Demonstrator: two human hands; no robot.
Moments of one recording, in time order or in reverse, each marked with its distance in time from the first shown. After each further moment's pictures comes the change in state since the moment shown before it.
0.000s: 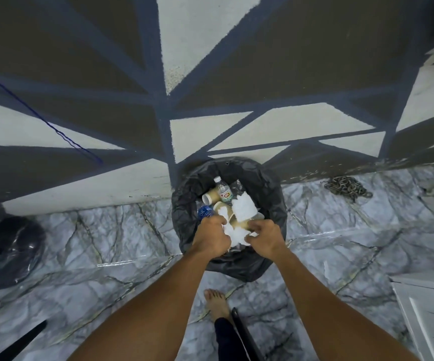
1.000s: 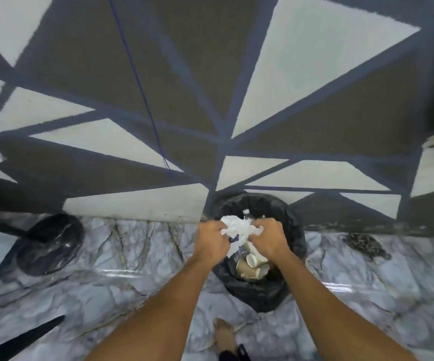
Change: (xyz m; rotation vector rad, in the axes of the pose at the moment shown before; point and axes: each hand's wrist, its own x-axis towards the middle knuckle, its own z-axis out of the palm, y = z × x) left_hand -0.116 -0.015 -0.112 -0.130 0.432 0.133; right_hand -0.109 -0.140 -0.012 -0.098 0.164 -0.361
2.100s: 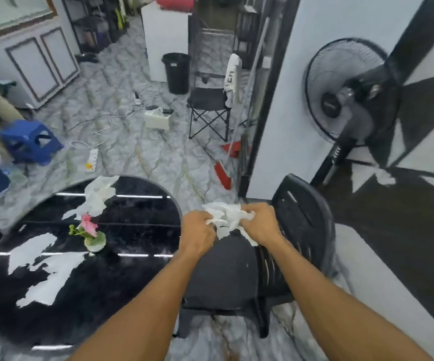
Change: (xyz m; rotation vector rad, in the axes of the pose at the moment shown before) left_hand -0.587 -0.347 -0.328 -0.258 1.272 -0.939; right_hand -0.477 -0.417 0.442 -0.222 -0.926 -1.157
